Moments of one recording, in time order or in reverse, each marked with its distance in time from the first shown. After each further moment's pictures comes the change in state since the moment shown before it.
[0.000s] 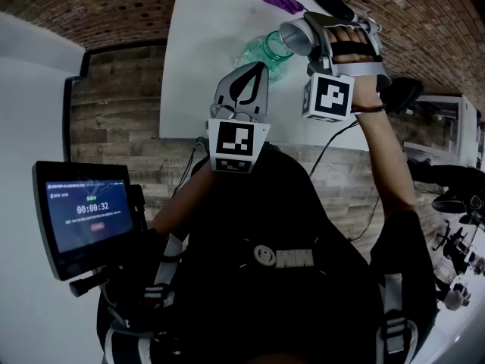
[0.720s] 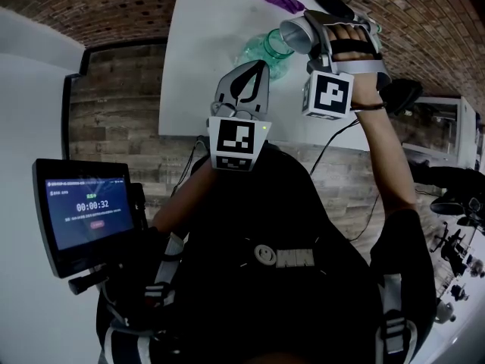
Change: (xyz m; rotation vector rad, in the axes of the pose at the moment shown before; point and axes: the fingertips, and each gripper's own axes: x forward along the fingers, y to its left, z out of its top) left arm -0.002 -0.001 0.002 -0.011 -0.008 0.007; right arm 0.000 -0.002 0.001 -0.027 0.003 -0.004
